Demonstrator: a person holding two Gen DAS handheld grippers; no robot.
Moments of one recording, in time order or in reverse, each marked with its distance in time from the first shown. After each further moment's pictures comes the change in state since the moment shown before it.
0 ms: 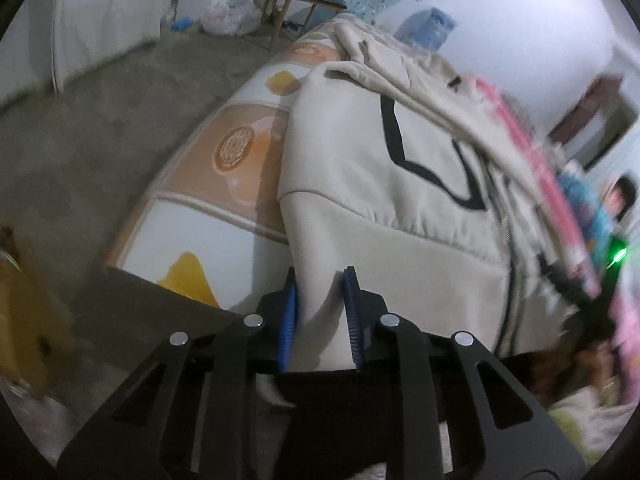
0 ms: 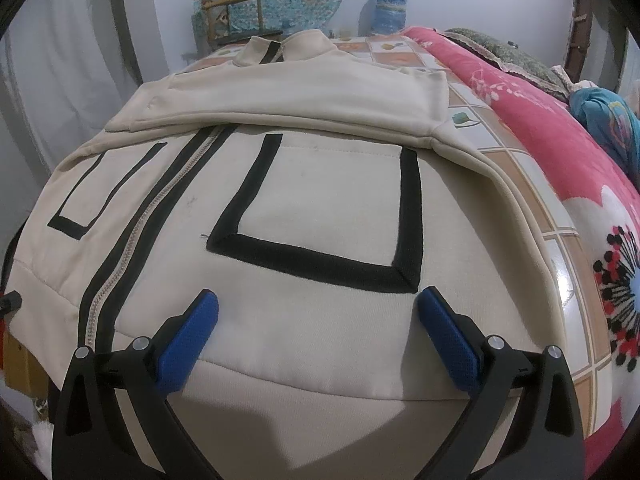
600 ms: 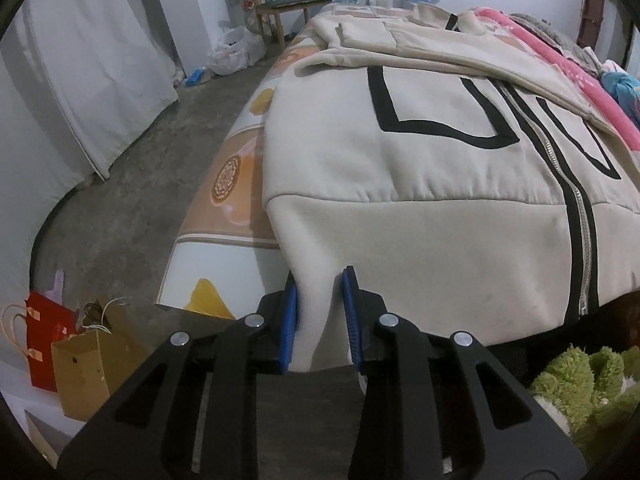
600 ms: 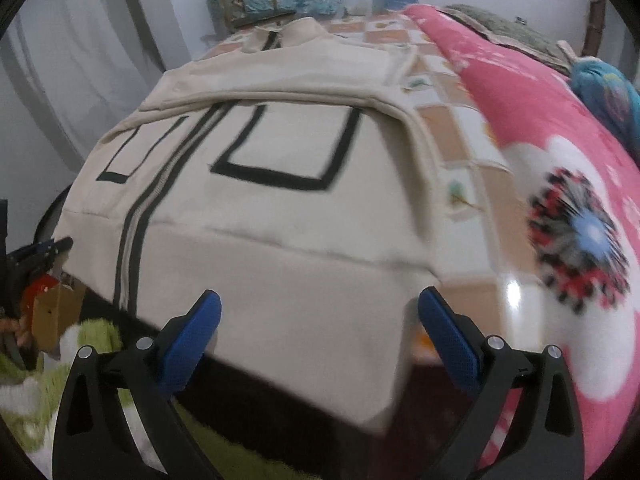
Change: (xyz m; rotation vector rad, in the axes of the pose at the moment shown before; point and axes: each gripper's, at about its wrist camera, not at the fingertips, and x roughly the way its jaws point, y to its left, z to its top) left arm 0.008 -0.044 -0.007 0.284 0.007 0.315; right arm -0.079 -0.065 -0.042 0.011 0.110 0.087
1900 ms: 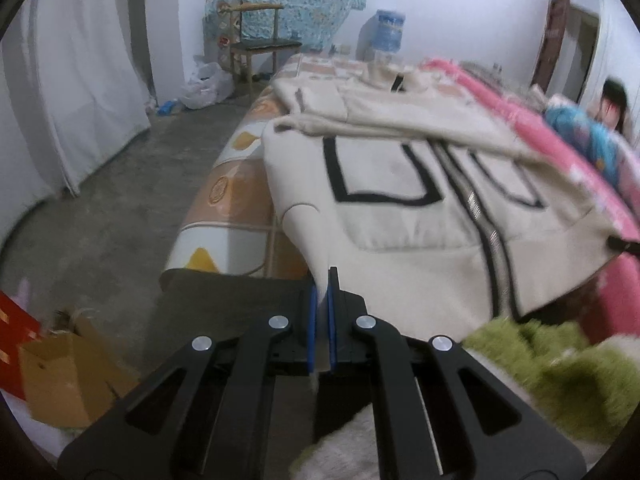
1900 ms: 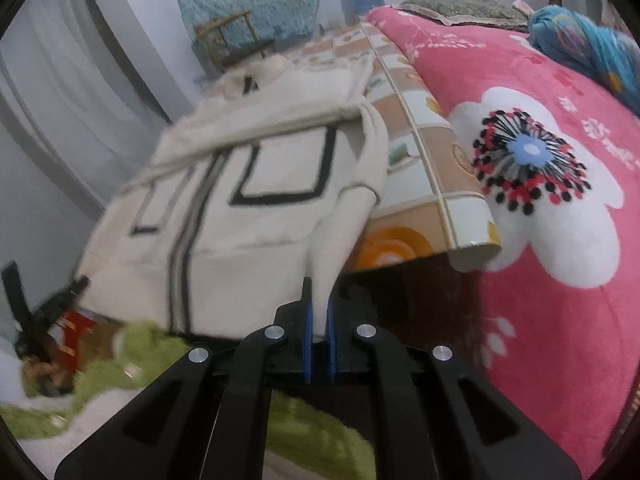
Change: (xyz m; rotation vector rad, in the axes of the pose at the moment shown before) left arm -0.090 0.015 -0.024 -0.050 -0.176 -0.221; right arm -0.055 -0.037 -0.031 0.206 -0.087 0.150
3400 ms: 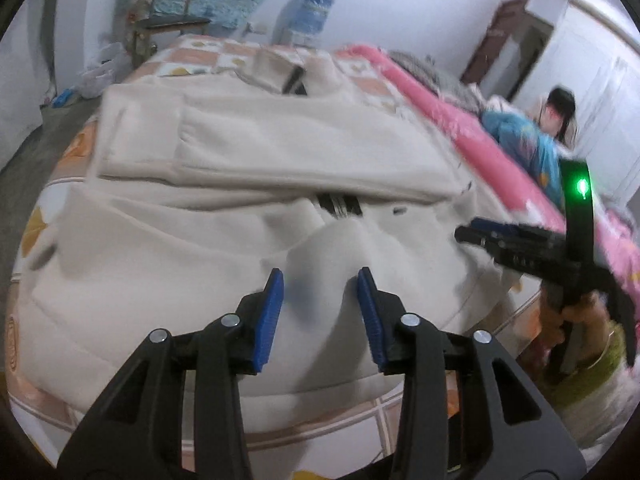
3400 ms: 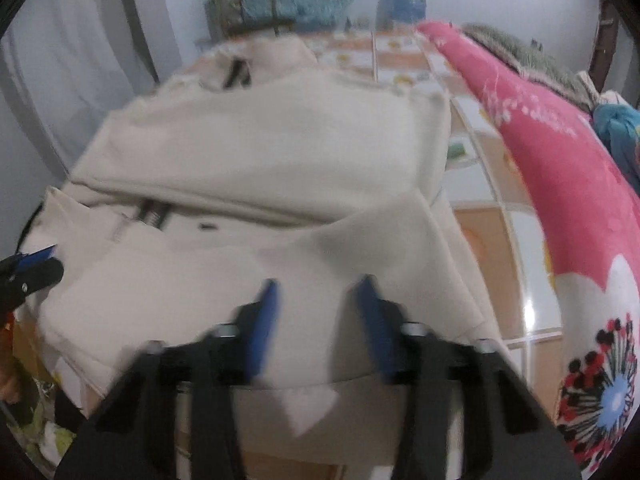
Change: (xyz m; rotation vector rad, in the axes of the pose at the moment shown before) left arm 0.158 -0.103 0.106 0.067 0.108 -0.297; right arm 0.157 0.049 0.122 -0.256 0.066 -0.174
